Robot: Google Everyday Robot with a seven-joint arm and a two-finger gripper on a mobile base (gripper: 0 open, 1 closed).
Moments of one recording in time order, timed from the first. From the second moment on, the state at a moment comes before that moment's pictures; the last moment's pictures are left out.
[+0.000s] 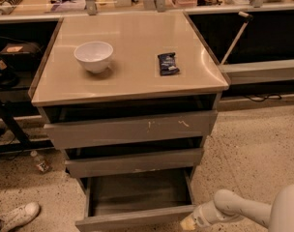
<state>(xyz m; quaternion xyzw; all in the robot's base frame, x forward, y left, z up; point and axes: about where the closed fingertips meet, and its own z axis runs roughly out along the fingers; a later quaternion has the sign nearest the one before) 0.415 -0.176 0.185 -0.30 0.90 0.30 0.09</state>
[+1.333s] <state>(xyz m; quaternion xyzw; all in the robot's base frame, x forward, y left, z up) 0.415 -0.175 0.185 -0.30 0.90 0.30 0.09</state>
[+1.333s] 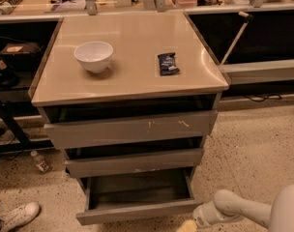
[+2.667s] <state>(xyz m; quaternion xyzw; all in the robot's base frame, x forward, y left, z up) 0.427 -0.171 0.183 -0.31 0.90 0.30 0.10</state>
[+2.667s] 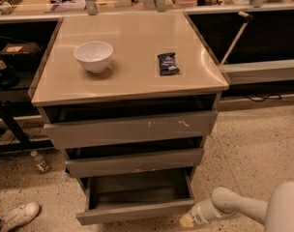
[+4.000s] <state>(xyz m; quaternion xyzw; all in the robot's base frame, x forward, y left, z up) 0.477 -0.152 0.180 -0.33 0.89 0.27 0.13</state>
